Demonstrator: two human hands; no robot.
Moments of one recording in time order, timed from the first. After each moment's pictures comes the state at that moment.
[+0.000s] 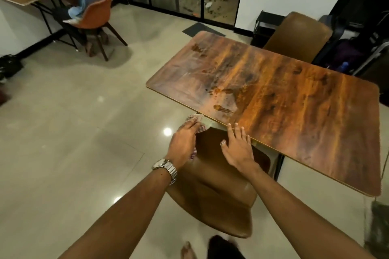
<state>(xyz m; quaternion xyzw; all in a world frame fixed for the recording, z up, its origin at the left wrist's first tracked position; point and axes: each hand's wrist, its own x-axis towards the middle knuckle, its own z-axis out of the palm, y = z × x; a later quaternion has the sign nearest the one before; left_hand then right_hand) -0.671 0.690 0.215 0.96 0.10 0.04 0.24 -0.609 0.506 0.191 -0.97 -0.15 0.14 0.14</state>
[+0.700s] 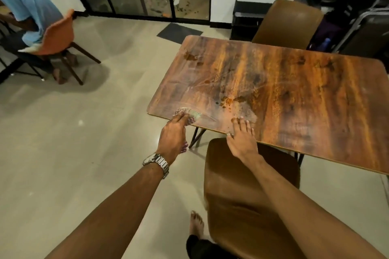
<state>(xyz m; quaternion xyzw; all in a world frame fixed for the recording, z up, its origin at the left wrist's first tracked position) -0.532 0.898 0.200 0.97 0.04 0.02 0.22 -0.506 0.666 0.173 -0.98 -0.02 0.14 0.16</state>
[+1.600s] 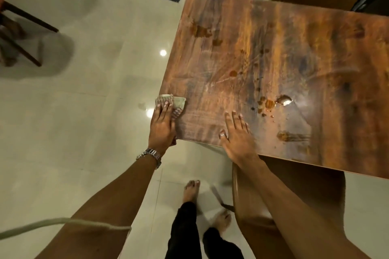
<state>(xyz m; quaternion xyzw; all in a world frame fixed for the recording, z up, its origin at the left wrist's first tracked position) -0.306 1.088 -0.016 0.97 0.02 -0.06 0.23 -0.340 0.838 0.065 -0.96 -0.01 0.19 0.18</state>
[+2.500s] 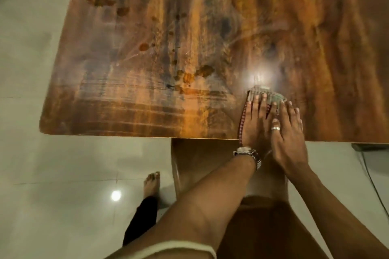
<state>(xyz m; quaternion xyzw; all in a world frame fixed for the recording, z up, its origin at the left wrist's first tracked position) -0.384 0.566 -0.021 0.93 -0.28 -0.13 0.19 -0.432 0.506 0.052 -0.95 0.22 0.04 0.23</state>
